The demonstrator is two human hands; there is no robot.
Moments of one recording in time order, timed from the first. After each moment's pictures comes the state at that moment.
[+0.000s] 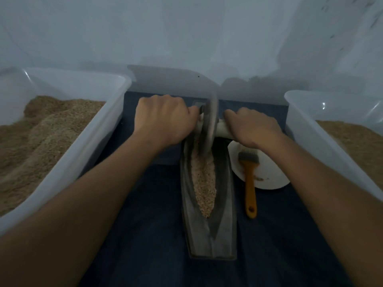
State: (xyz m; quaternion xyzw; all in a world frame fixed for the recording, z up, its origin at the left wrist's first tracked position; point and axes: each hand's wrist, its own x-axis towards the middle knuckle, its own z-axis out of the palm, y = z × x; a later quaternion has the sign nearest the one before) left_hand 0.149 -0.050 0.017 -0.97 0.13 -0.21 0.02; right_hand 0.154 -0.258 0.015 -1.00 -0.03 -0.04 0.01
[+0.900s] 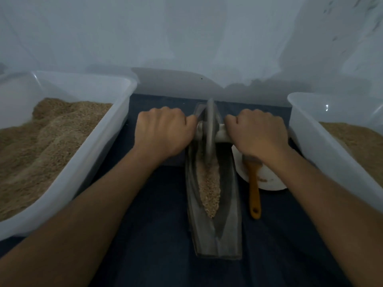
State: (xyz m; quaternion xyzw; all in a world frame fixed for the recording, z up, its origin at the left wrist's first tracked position) left_hand 0.129 -0.037 -0.003 -0.96 0.14 -0.26 0.02; right_hand 0.126 -0.245 0.010 -0.97 -0.07 -0.21 -0.01
